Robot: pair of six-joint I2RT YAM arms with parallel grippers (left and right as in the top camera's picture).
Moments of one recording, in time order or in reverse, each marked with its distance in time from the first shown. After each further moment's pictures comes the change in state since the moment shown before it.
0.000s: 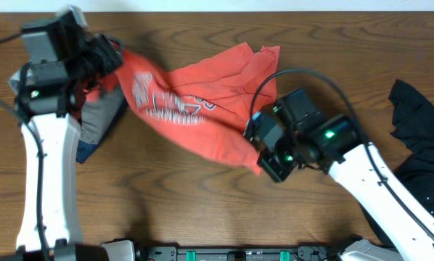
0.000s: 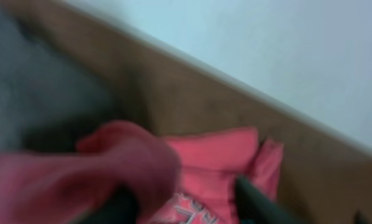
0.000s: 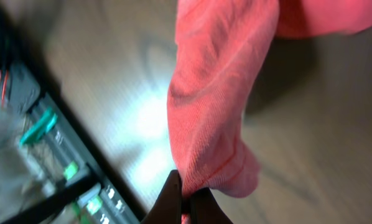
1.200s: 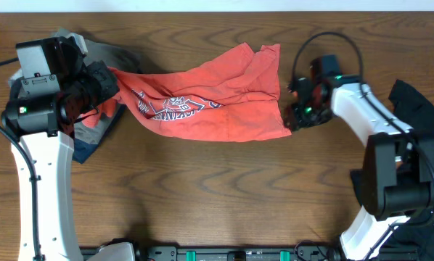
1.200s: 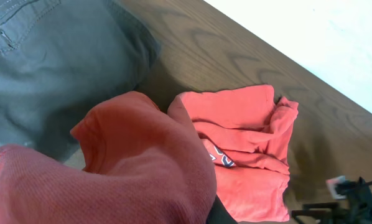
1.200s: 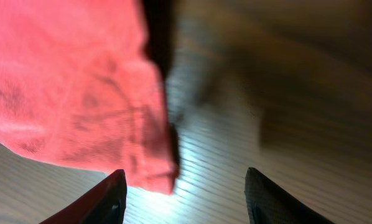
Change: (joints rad) left arm 0.034 -0.118 0.001 -0.232 0.003 0.029; right arm -0.436 0.546 0.057 0.370 0.120 0.050
